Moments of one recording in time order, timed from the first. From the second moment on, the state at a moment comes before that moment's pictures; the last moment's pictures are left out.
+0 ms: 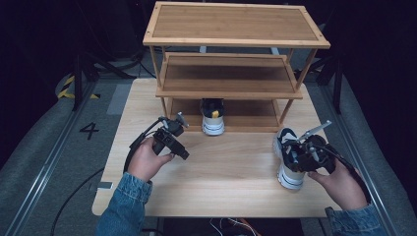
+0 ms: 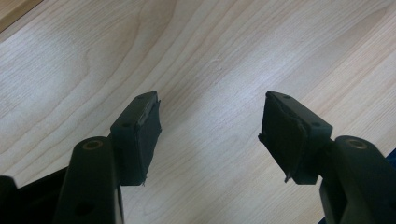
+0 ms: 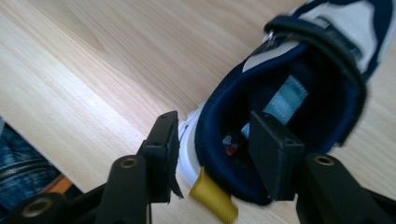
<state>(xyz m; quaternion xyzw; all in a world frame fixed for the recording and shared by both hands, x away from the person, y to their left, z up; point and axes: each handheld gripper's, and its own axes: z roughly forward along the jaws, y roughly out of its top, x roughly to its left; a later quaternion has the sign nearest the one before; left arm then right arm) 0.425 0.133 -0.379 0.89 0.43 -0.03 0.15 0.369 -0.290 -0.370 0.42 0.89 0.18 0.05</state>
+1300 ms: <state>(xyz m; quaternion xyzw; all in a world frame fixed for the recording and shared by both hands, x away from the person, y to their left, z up) 0.407 0.174 -0.374 0.87 0.47 -0.02 0.15 0.401 -0.223 -0.359 0.32 0.93 0.18 0.01</state>
